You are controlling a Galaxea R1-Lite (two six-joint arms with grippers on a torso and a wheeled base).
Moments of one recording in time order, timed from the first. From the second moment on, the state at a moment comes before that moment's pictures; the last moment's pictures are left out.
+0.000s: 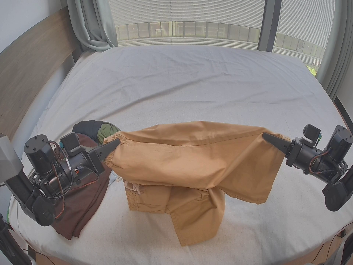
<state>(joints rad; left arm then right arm) -0.20 1.90 -0.38 -1.55 -0.49 -0.41 0.17 1.81 -0.37 -1.54 0.65 0.46</state>
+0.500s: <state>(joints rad) -0.19 1.91 -0.39 -1.55 -0.49 -0.41 0.13 1.84 -0.38 -1.54 0.65 0.46</state>
